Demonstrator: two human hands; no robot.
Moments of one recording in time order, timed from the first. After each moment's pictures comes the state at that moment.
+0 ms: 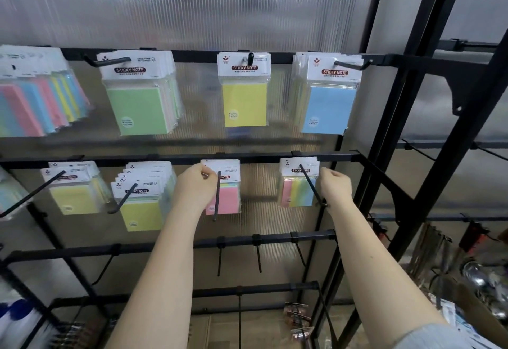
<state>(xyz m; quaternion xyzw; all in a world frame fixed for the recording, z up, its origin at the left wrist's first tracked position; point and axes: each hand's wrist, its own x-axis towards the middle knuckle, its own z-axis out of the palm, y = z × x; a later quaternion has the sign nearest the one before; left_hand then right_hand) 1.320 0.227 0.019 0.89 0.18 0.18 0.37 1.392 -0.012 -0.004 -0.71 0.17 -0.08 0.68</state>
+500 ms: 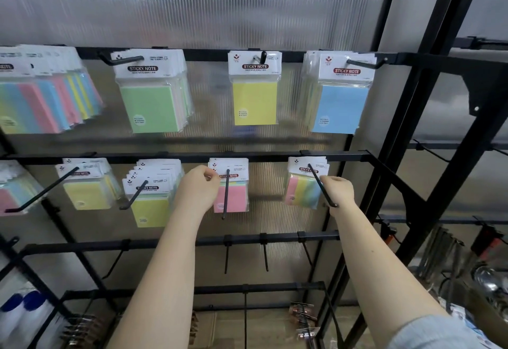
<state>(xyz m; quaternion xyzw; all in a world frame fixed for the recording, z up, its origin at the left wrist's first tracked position) 1.314 0.239 0.014 0.89 0.19 0.16 0.37 1.412 -0.010 -0.028 -0.73 0.17 -0.04 0.66</state>
